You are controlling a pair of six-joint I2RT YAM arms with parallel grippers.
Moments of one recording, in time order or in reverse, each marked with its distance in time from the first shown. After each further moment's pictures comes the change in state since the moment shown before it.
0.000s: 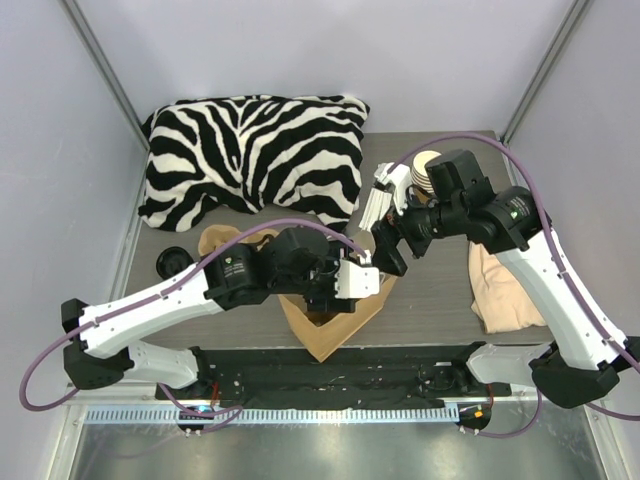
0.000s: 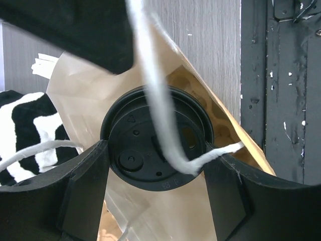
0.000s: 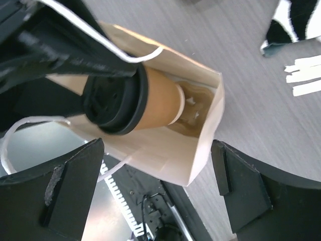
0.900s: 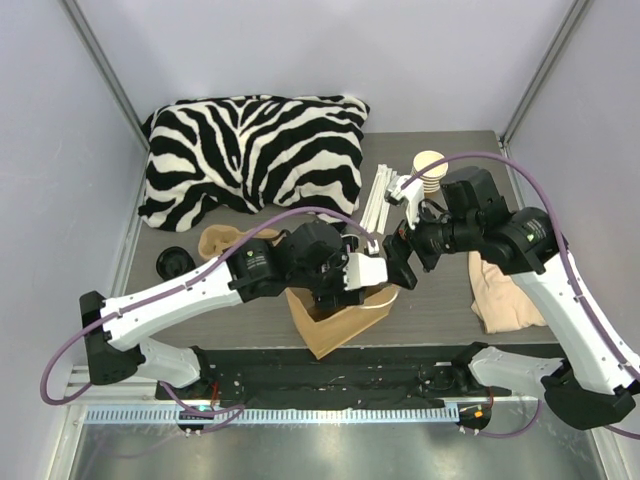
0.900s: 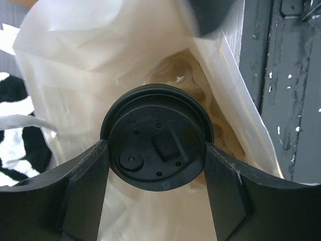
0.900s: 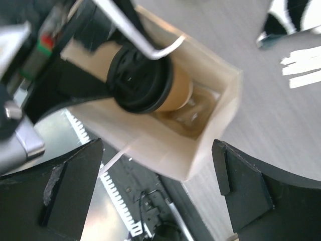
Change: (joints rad) left arm 0.048 0.078 -0.022 0.024 0.027 -0.091; right arm -0.005 -0.138 -0.141 0.021 0.002 -0.007
